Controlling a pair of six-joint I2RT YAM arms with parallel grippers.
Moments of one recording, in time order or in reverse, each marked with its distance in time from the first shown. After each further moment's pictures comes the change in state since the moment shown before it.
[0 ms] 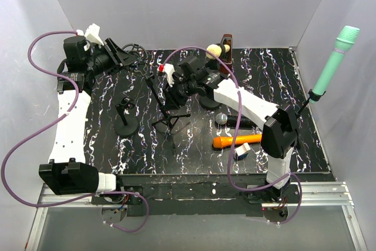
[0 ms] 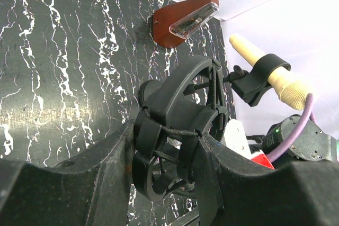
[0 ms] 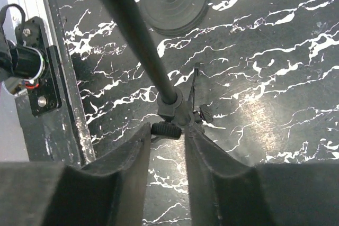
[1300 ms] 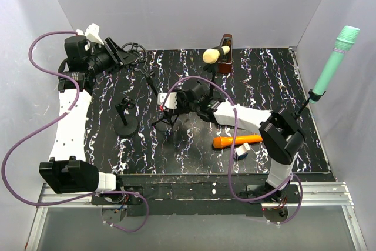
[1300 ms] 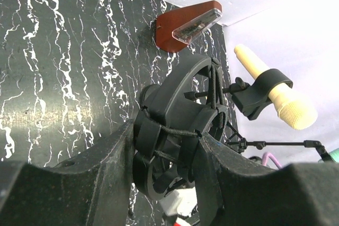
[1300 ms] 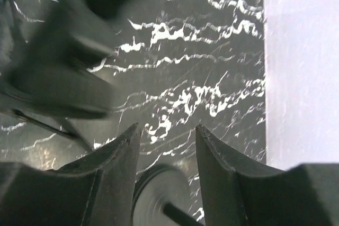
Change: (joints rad) left arm 0.001 0.012 -0.005 0.026 -0.026 -0.015; right arm 0.076 -0.083 -0.467 0.621 0.523 -0.815
